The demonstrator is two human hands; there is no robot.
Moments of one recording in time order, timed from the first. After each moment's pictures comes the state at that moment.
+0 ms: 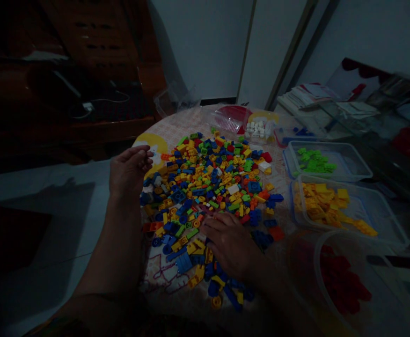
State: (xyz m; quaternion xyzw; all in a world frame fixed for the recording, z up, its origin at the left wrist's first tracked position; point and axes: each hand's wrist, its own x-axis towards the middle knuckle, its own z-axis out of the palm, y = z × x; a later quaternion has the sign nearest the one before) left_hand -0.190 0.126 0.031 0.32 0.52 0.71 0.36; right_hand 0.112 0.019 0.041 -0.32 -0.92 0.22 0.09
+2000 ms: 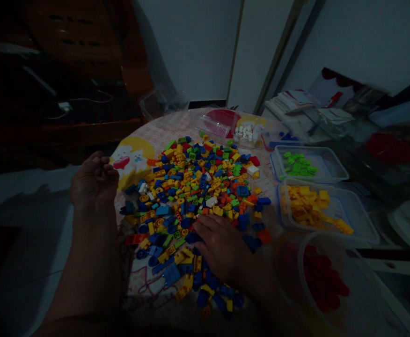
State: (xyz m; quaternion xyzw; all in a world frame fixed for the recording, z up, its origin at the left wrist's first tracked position) left_hand -0.221 0.125 0.035 0.13 0.46 0.79 0.38; right_hand 0.111 0.024 0.056 -0.38 -0.89 0.22 0.08
